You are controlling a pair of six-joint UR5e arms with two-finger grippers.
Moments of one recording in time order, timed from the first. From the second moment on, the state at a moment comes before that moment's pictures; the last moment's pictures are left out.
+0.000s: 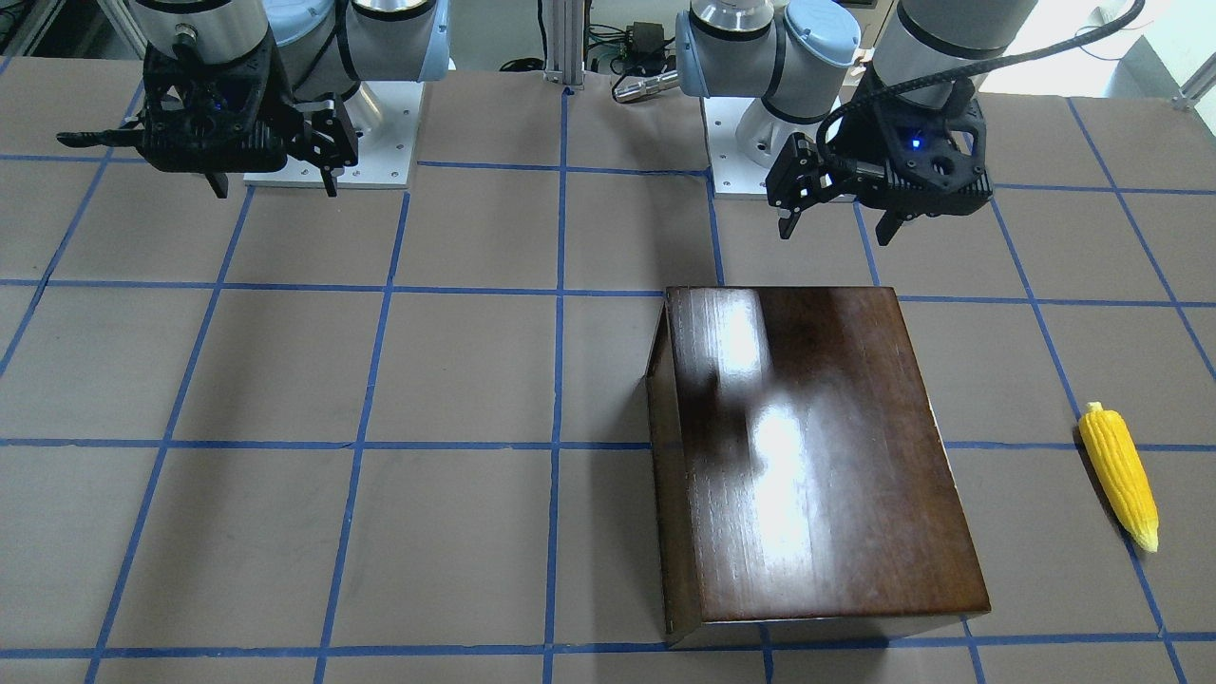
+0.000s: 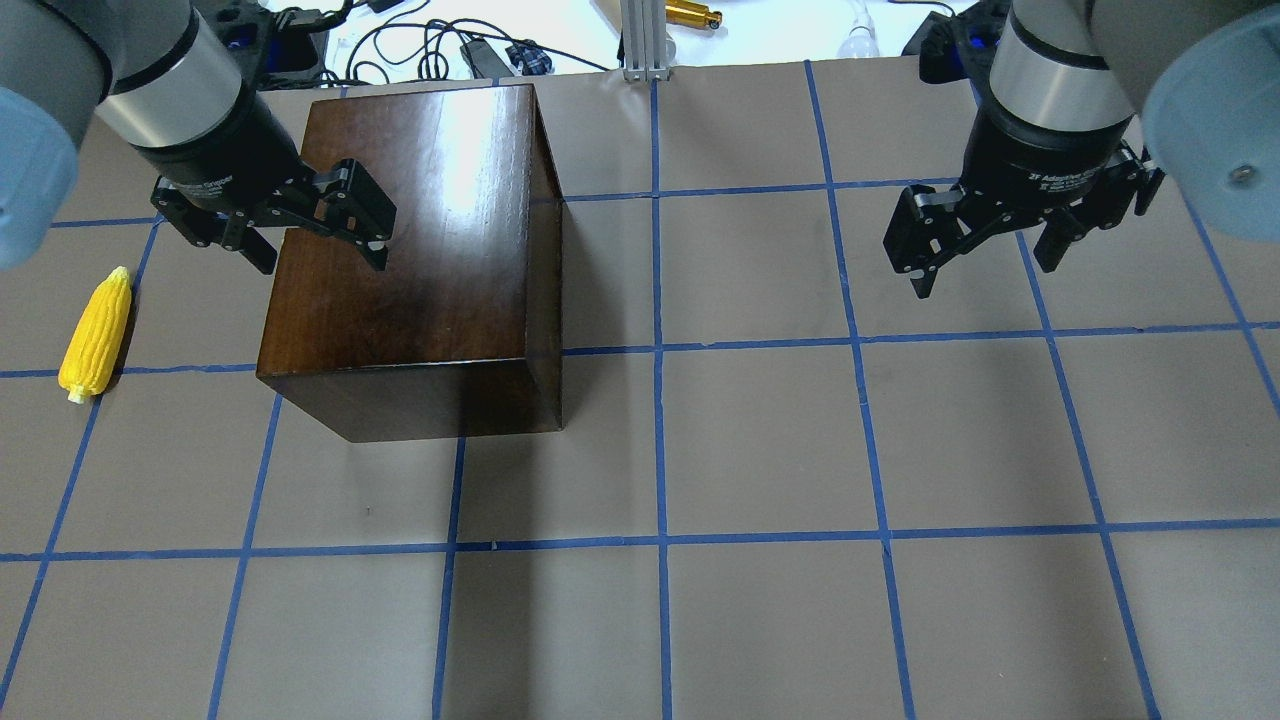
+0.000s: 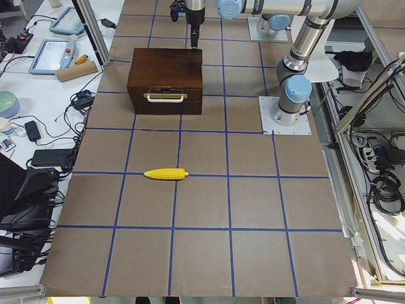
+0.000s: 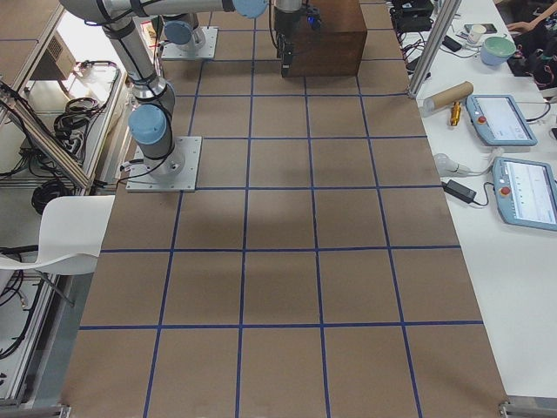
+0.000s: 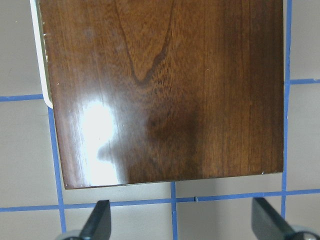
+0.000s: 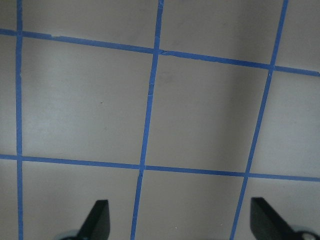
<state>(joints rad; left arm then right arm) -1.54 -1.52 -1.60 -1.59 1.55 0.07 1.61 -1.64 1.59 -1.46 -1.68 -0.08</state>
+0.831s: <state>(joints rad) -1.53 -1.52 -1.61 -1.59 1.55 0.08 1.61 -1.64 1.59 -1.46 -1.68 -0.08</state>
